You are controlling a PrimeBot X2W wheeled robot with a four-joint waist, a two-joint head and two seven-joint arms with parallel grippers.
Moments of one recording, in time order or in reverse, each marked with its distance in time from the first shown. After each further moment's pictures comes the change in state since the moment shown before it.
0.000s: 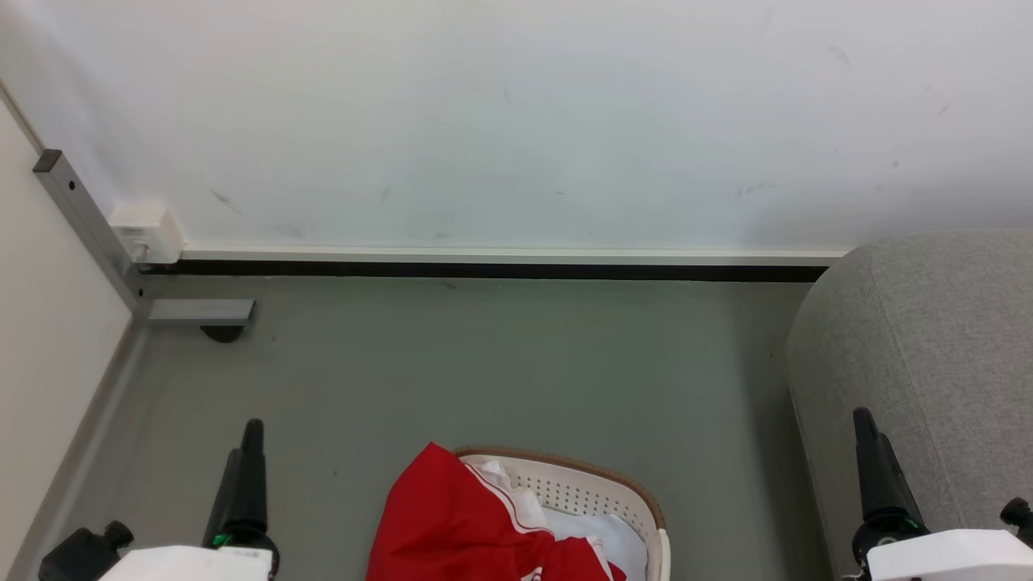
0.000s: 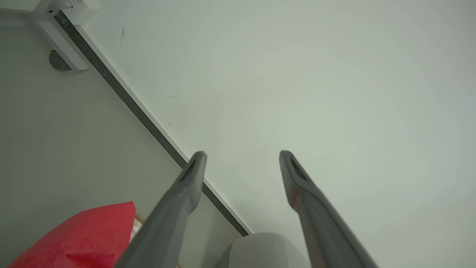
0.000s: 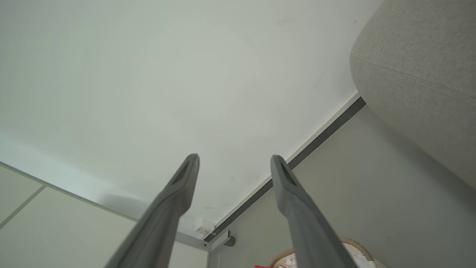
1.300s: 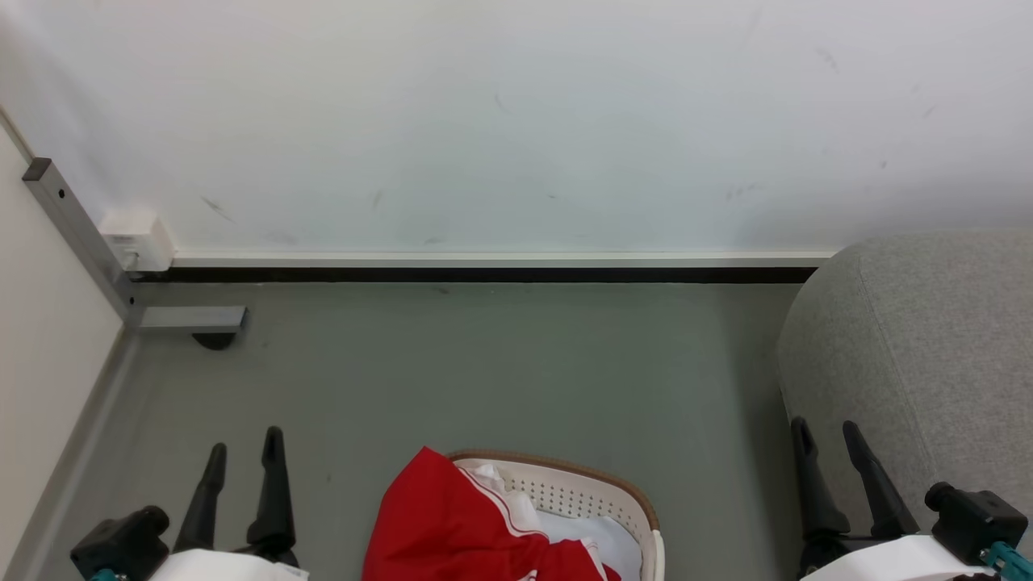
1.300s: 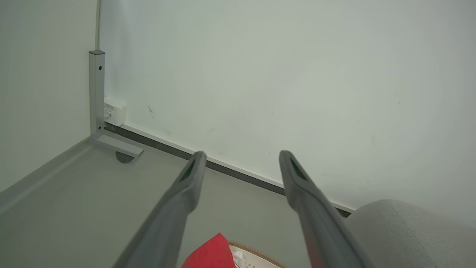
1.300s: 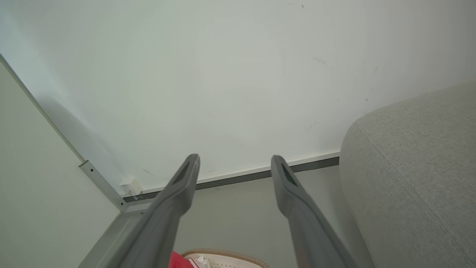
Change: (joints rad) left arm 0.030 0.031 -0.054 -0.040 0.607 0.091 -0.118; right arm -0.012 -0.003 0.074 0.039 -0.609 0.000 -0.114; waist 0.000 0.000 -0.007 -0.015
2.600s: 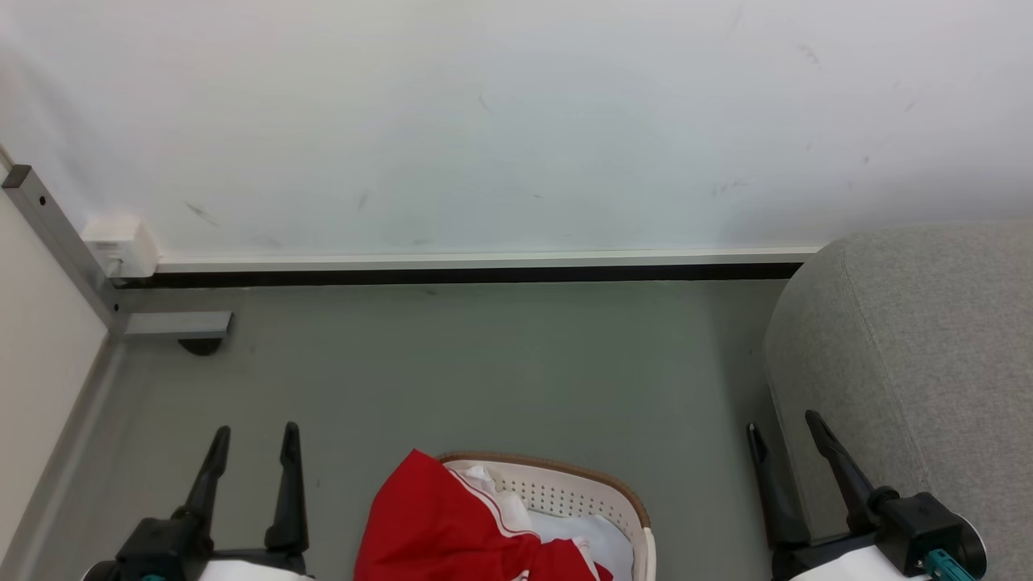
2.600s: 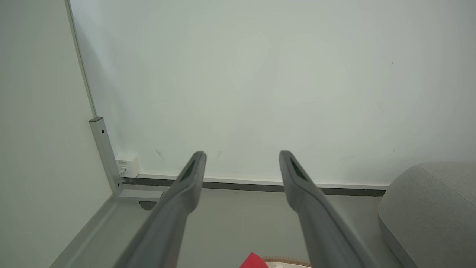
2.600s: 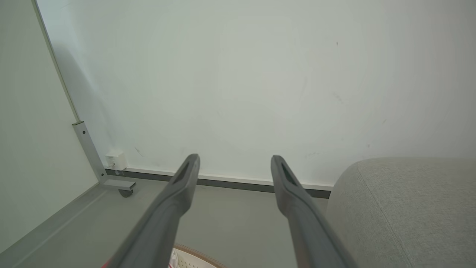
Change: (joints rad) left arm 0.012 0.003 -0.013 -0.029 0.323 0.010 -0.081; right arm -0.016 -0.004 0.061 0.011 -0.282 0.000 -0.081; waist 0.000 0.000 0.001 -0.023
